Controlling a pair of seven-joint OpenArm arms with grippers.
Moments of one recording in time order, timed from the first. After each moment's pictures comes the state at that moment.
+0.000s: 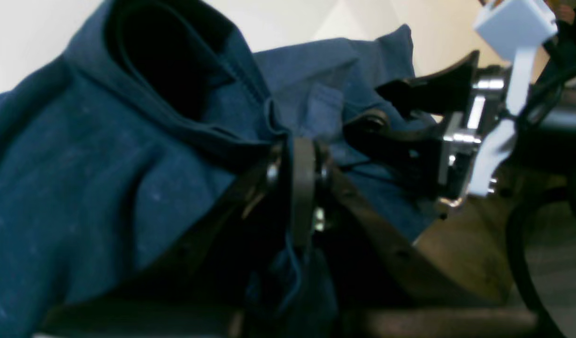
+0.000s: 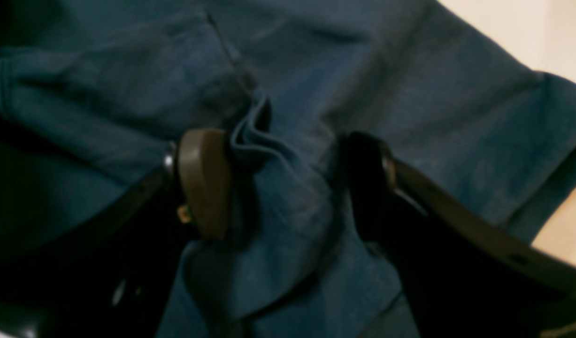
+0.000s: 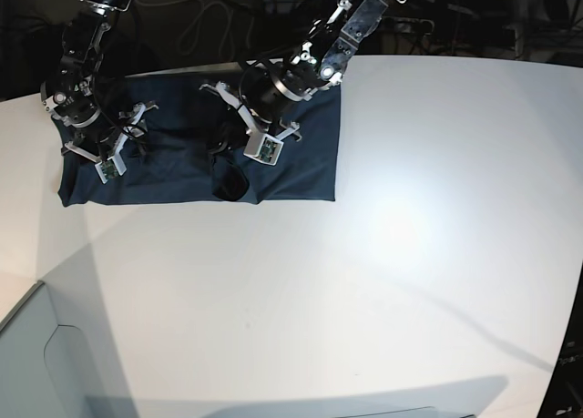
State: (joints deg) left arm 12.7 -2.6 35.2 94.0 -22.0 -2.9 16.6; right arm -12.7 5.9 26.6 94.0 -2.6 46.8 -37.5
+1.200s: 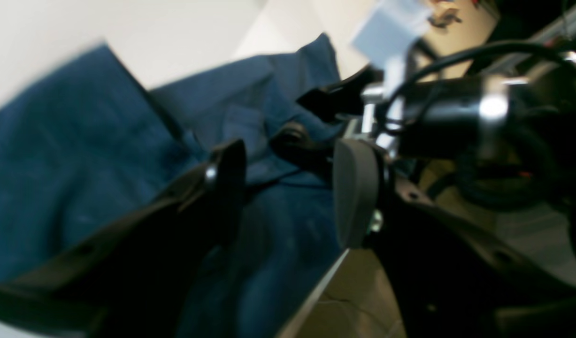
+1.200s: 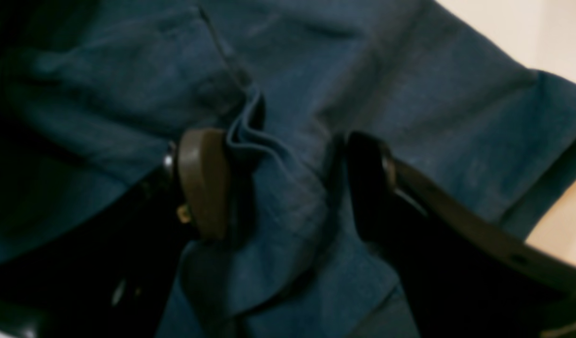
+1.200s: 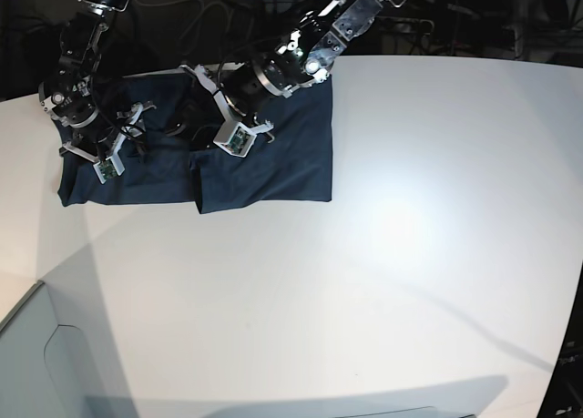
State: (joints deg) left arm 10.5 -6.4 43.1 100.4 -22.8 -3.3 16.9; right arm -12.8 6.6 26.6 94.0 -2.6 46.8 -37.5
